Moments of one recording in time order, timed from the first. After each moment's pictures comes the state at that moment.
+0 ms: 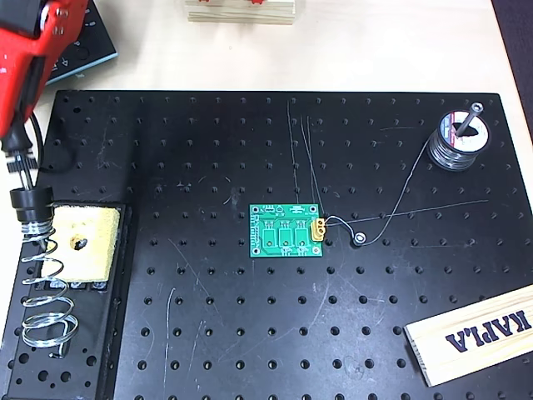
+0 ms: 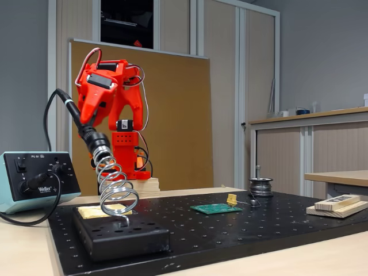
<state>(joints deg) 25.0 110.7 123.6 28.3 -26.5</state>
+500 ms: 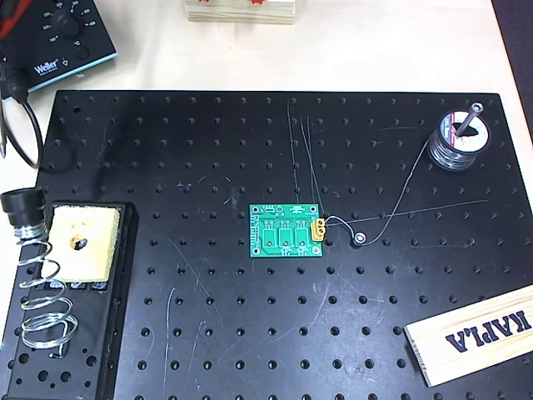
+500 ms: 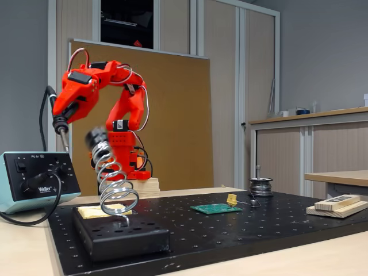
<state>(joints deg) 36.4 133.4 135.1 37.4 -26.5</state>
